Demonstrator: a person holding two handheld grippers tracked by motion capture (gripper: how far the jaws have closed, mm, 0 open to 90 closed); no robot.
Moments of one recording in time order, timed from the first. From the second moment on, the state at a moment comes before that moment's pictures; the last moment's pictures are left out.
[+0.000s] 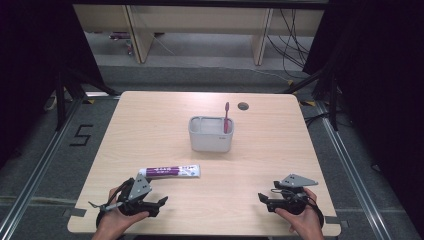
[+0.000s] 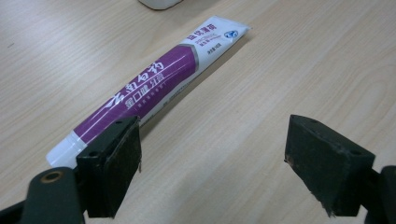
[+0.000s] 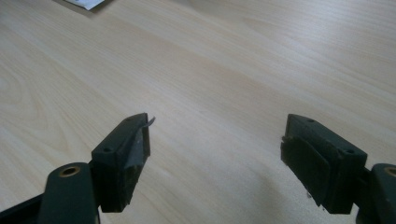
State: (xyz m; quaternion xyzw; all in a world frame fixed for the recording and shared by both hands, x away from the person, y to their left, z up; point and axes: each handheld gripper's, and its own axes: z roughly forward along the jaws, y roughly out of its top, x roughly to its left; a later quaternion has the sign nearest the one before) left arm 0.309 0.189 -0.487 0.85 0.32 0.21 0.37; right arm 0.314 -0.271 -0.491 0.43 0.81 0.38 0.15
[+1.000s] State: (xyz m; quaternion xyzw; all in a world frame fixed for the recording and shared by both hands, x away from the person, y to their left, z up) left arm 0.391 0.180 -0.475 0.91 0.27 0.17 0.25; right arm 0.315 -0.269 -0.494 0.42 0.82 0.38 0.12
